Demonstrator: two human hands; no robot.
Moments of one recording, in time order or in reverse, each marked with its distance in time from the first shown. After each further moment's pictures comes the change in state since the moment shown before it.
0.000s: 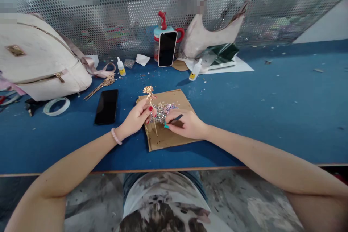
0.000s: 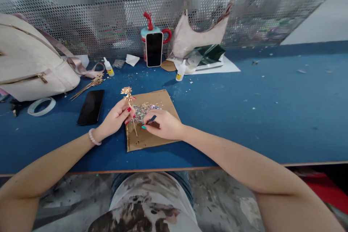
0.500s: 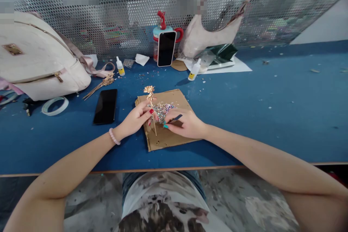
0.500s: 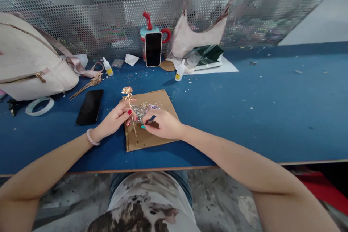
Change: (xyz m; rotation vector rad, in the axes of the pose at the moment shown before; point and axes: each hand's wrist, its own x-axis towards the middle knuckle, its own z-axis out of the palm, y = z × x) left_hand -0.004 0.003 -0.002 -0.008 -0.046 -0.133; right_hand 0.000 0.000 -0.001 -0.031 0.009 -0.030
